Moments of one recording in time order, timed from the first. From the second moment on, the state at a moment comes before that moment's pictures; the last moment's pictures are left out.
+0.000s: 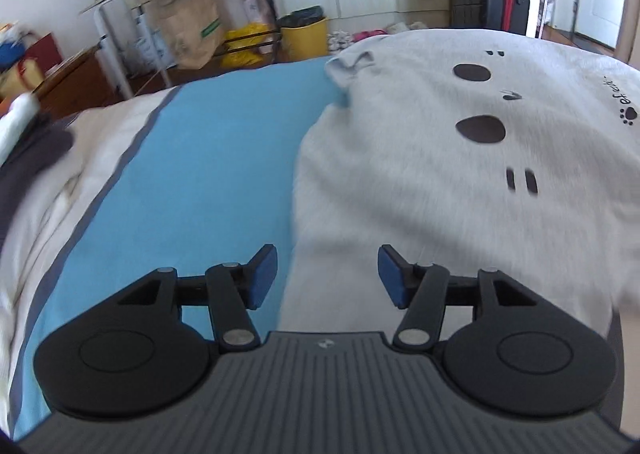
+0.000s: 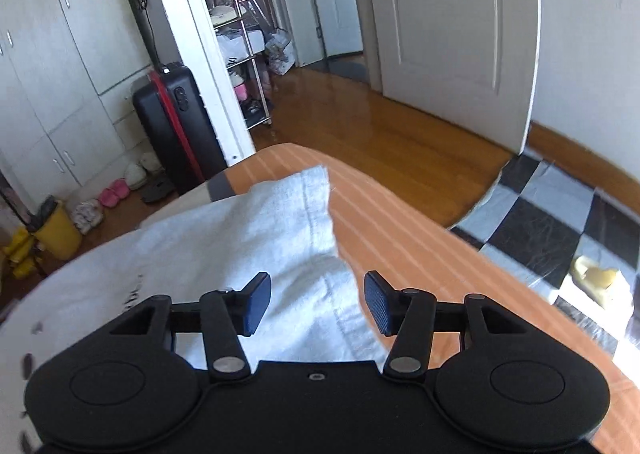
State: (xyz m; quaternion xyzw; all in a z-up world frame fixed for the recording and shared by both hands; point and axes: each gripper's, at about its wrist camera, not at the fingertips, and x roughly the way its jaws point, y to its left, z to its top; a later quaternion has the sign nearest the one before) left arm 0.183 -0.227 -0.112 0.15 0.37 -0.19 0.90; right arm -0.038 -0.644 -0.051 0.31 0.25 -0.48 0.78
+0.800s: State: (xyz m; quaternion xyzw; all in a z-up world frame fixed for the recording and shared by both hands) left arm 0.129 -0.125 -0.142 -0.02 0.47 -0.19 0.86; right arm -0.276 -0.596 -0.144 0.52 0.26 -0.31 0.75
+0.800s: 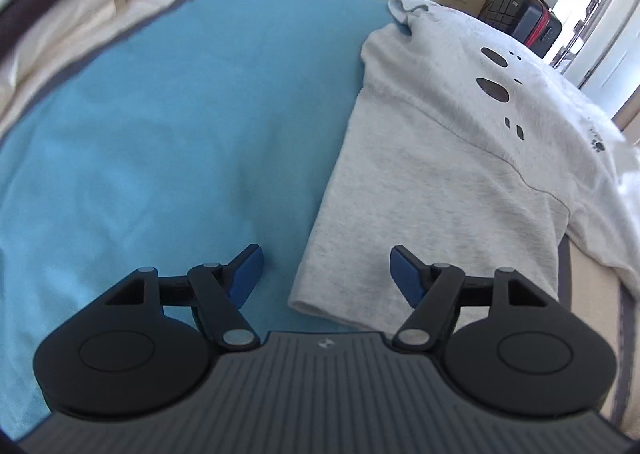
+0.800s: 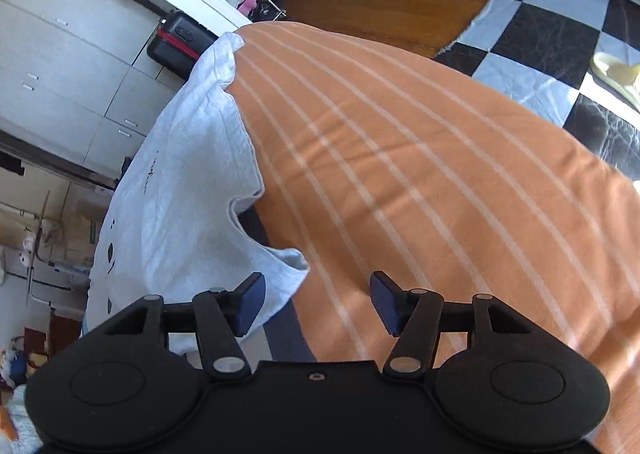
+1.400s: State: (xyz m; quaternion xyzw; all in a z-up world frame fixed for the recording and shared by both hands) left arm 0.131 -0.177 -0.155 0.05 0.43 -0.18 0.88; right arm -0.210 -0.599 -0.163 0.48 0.24 -0.23 0.81
